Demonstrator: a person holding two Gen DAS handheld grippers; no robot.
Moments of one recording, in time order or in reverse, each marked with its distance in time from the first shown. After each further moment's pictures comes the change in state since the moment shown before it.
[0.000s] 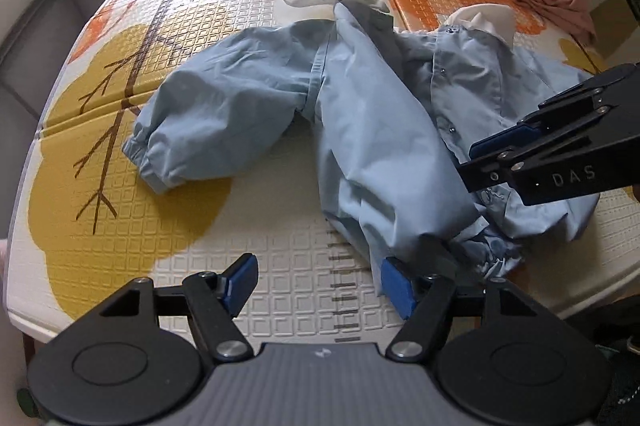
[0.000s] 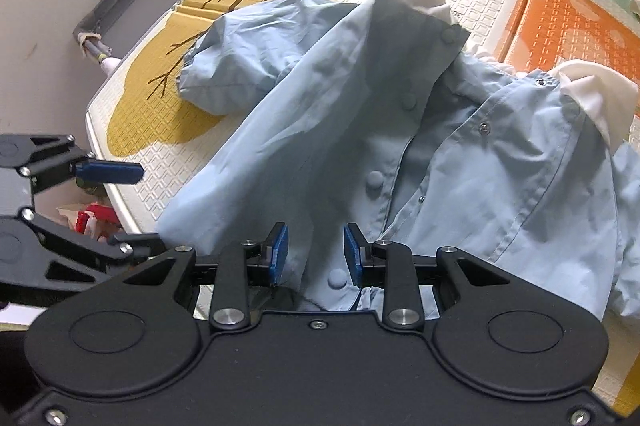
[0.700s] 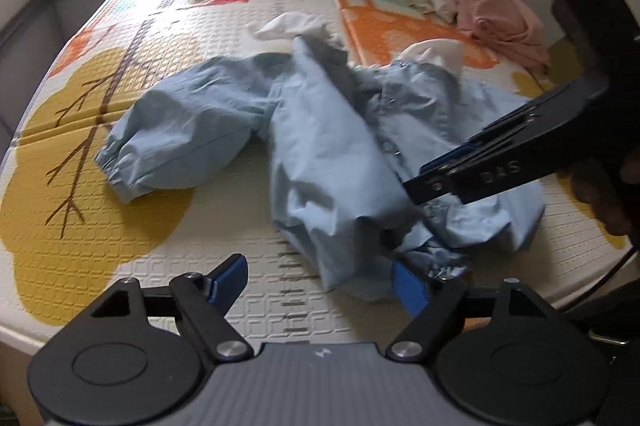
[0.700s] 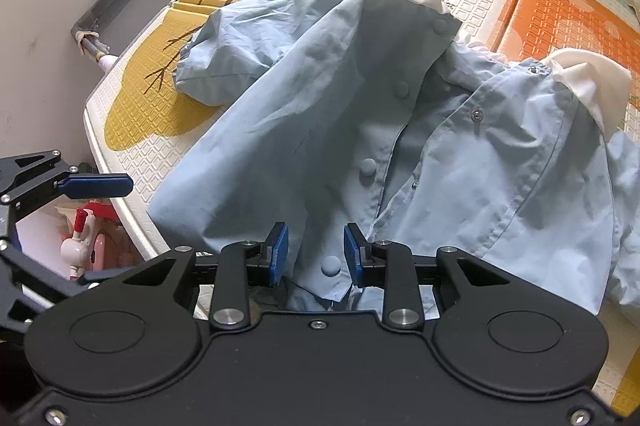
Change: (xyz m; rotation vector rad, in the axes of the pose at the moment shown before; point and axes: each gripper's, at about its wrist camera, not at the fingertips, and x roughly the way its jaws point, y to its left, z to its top) left arm -0.021 -0.011 -0.023 -0.007 -0.139 -0.127; right arm -0.002 -0.006 -0.007 0.012 0.005 -0.007
